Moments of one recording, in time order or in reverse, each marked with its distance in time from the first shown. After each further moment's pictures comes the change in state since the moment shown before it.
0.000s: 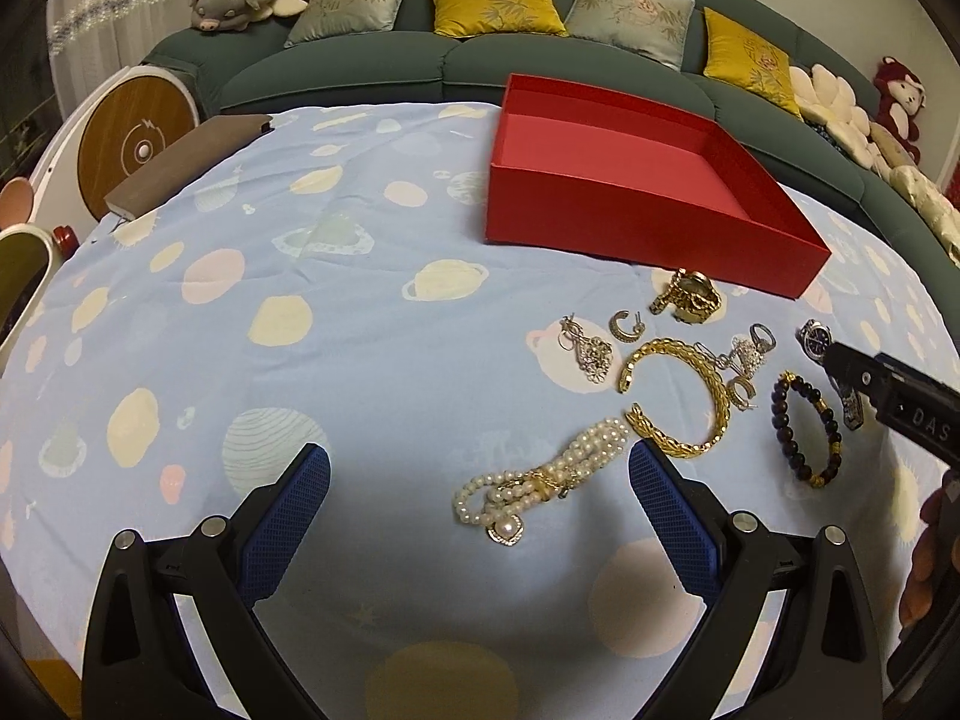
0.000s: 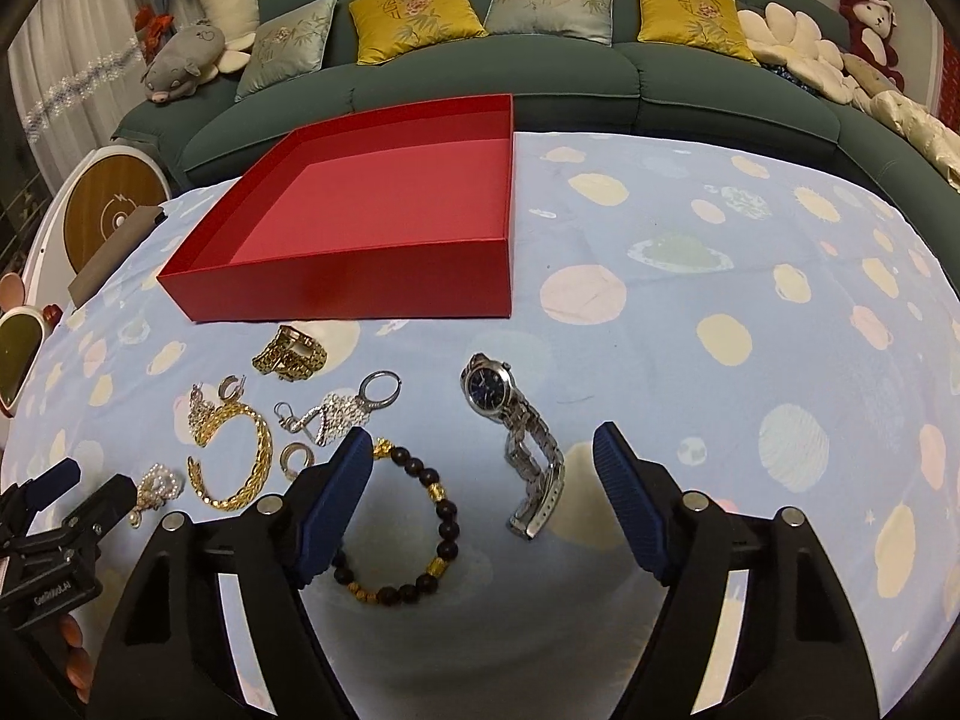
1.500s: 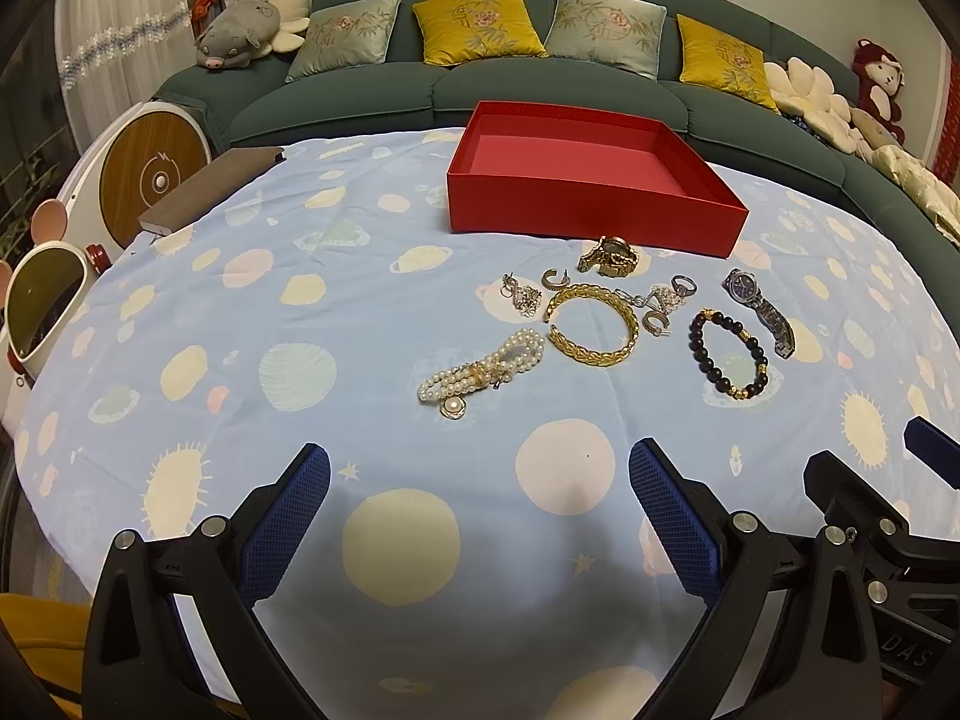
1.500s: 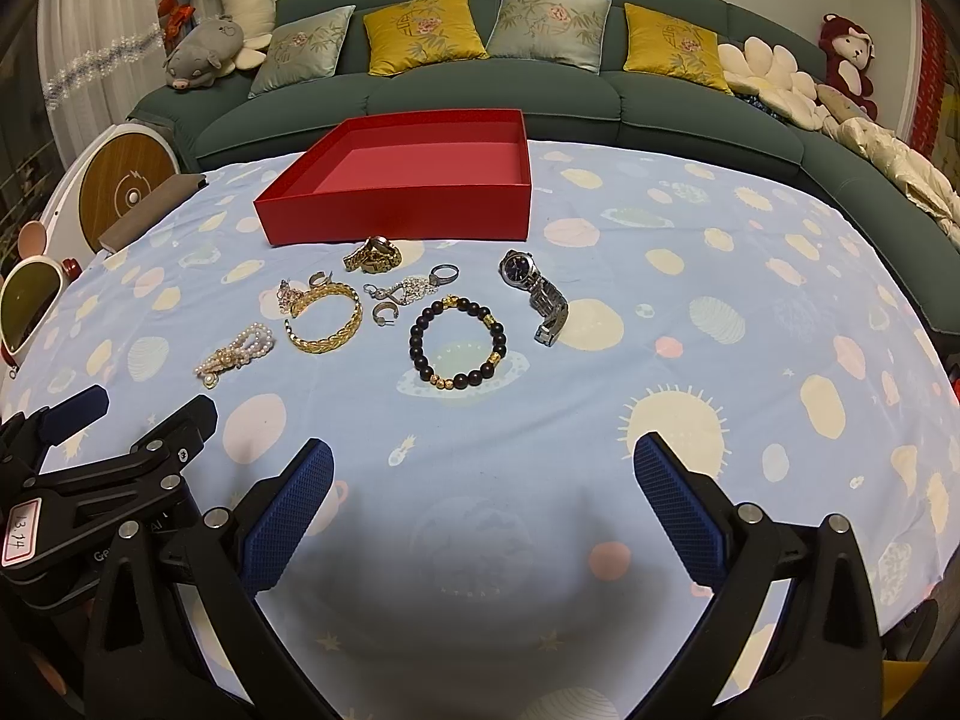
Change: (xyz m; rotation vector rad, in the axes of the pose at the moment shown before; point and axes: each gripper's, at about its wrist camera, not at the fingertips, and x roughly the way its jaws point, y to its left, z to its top) left arm -0.063 -0.029 -0.044 0.040 -0.065 0.045; right arm -0.096 0.038 -0.082 -0.043 -0.049 -0.073
